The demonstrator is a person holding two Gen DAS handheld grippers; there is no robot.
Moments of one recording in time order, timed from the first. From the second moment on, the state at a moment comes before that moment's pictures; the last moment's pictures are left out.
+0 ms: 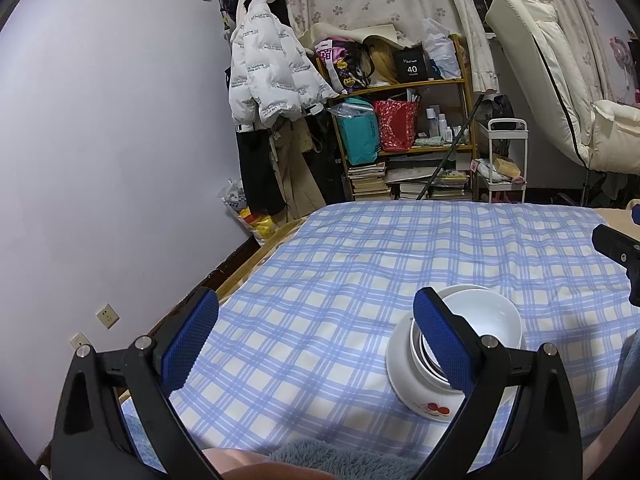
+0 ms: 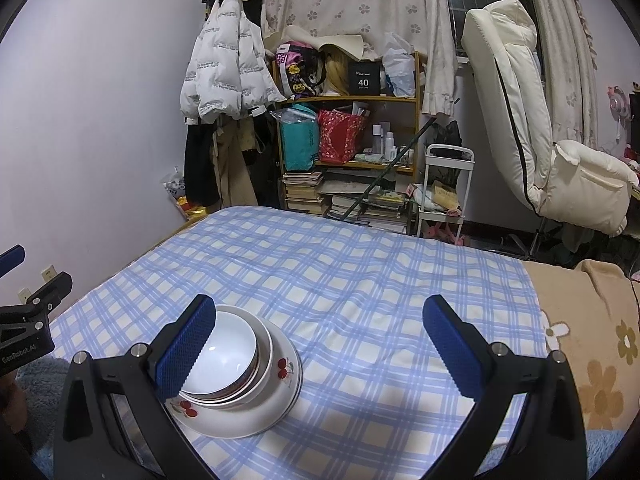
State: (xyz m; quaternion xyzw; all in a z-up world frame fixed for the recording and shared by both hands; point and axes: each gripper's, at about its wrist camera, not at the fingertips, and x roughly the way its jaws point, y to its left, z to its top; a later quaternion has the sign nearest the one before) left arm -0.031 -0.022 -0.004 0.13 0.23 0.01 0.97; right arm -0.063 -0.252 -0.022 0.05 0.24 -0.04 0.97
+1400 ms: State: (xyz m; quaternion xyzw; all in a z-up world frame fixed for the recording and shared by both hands) left arm -0.033 -0.023 -0.002 0.13 0.22 0.01 0.97; right arm -0.062 -0.256 -0.021 0.04 0.24 -0.03 0.97
